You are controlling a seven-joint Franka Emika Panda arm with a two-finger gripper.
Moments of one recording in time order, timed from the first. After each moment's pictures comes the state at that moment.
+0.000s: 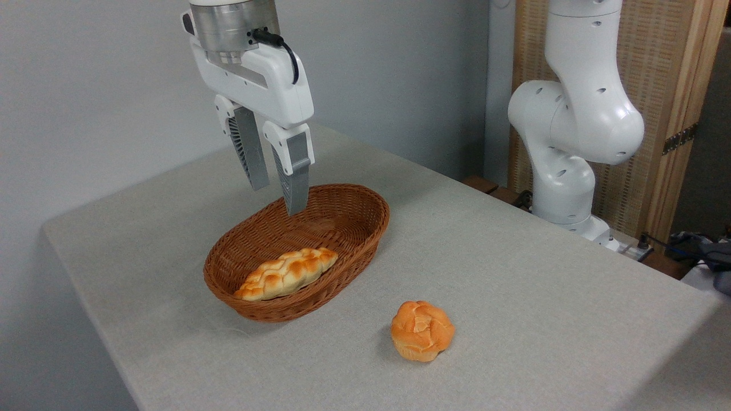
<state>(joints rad) -0.09 0.00 -0.03 -1.62 -0.04 1.64 0.65</state>
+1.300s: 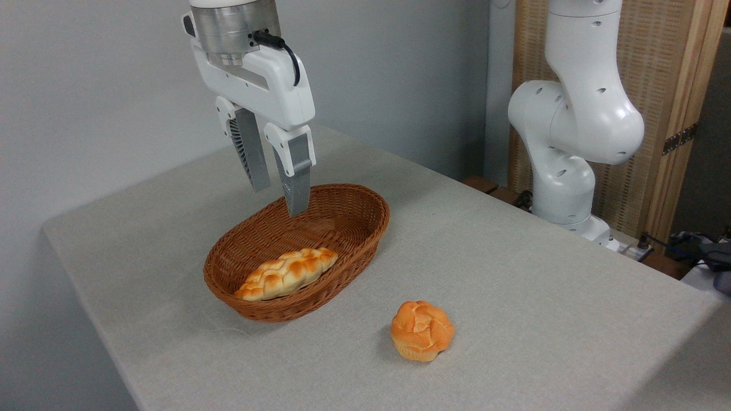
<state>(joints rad) -0.09 0.00 -0.03 -1.62 -0.04 1.64 0.65</state>
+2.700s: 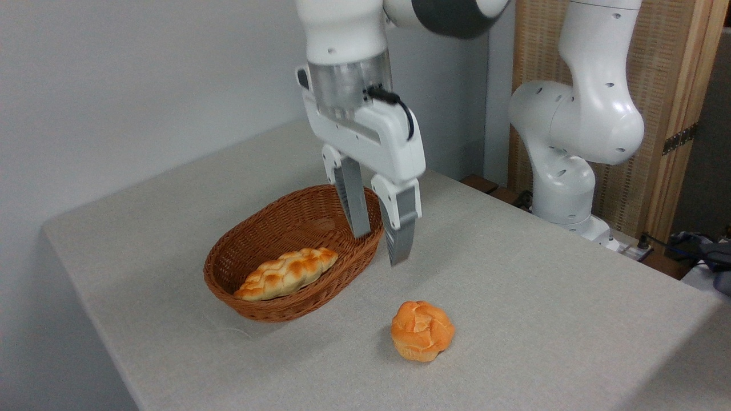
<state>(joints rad) -0.10 -0.26 0.13 -2.09 0.08 1.85 0.90</state>
